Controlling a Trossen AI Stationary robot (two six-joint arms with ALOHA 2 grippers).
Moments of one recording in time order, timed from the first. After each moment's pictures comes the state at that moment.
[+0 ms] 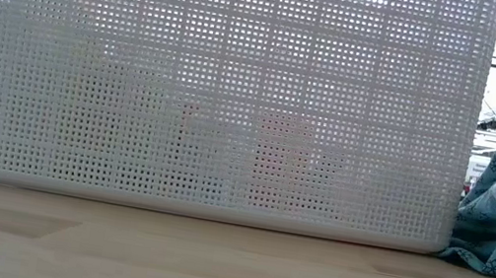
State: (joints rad) left arm 0.38 1.62 2.31 -1.57 -0.08 0.02; right arm -0.19 1.62 1.85 -0.77 -0.35 0.33
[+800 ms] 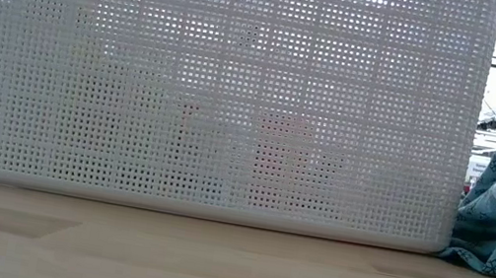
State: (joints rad) left arm 0.38 1.48 2.31 -1.56 0.04 0.07; right arm -0.12 2.01 1.85 -0.49 -0.61 0.36
